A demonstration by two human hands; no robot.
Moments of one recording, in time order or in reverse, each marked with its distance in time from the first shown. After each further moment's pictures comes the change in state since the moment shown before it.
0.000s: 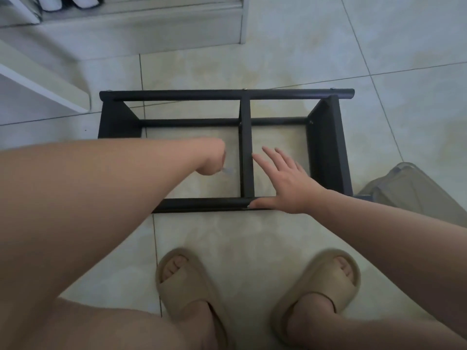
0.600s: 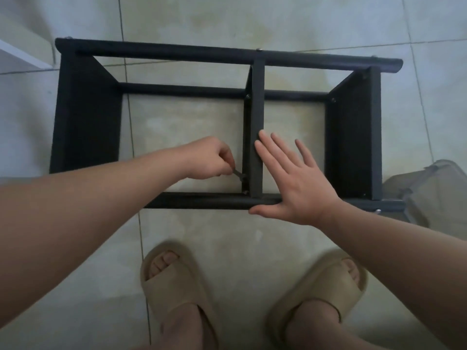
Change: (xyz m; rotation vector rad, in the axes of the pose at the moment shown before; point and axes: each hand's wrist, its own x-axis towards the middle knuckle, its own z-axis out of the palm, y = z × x) left_hand 0.055 -0.023 0.064 -0.705 -0.034 0.109; right_hand 0.019 0.009 0.032 -0.225 0.139 -0.170
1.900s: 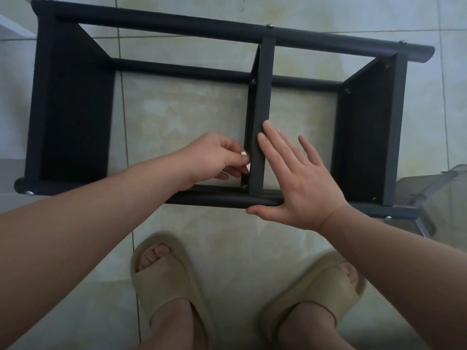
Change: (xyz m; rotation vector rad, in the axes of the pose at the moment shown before) left_hand -0.004 0.002 0.026 -0.608 0.021 -0.085; right_hand 0.001 -0.001 -0.001 0.035 0.032 -0.015
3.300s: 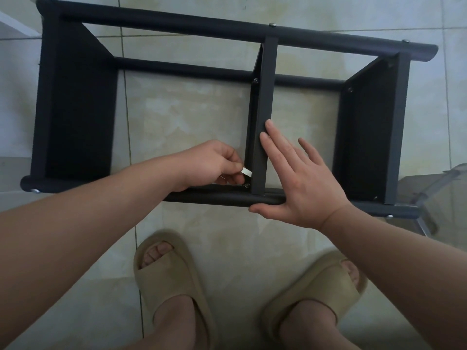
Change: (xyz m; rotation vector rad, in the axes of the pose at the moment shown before) left_hand -0.008 -0.006 -0.005 0.105 -0.120 0.006; right_hand -0.001 0.001 0.003 0.023 0.021 -0.012
